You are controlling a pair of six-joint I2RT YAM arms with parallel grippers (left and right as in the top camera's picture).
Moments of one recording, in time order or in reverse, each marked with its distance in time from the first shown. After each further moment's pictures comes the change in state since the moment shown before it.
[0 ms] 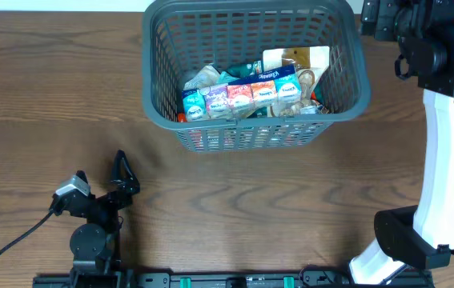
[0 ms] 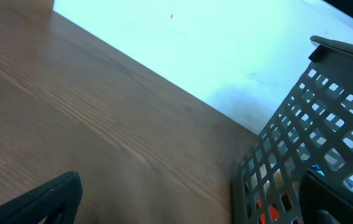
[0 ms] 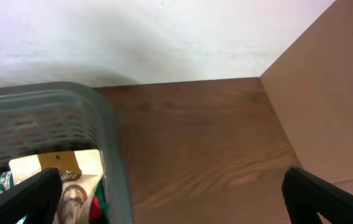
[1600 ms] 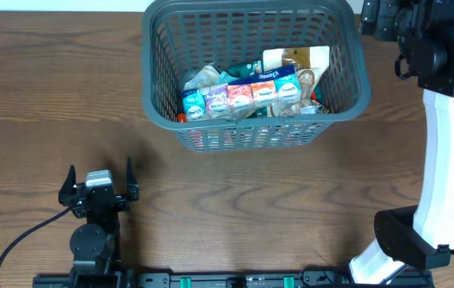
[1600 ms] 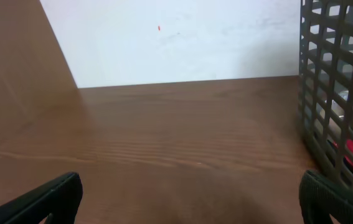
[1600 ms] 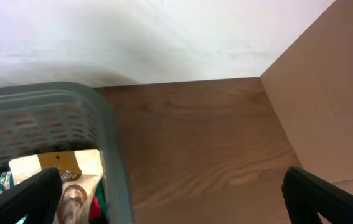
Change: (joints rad) left arm 0.001 0.000 0.000 0.001 0.000 0.637; right arm 0.000 0.000 0.000 0.000 0.000 0.000
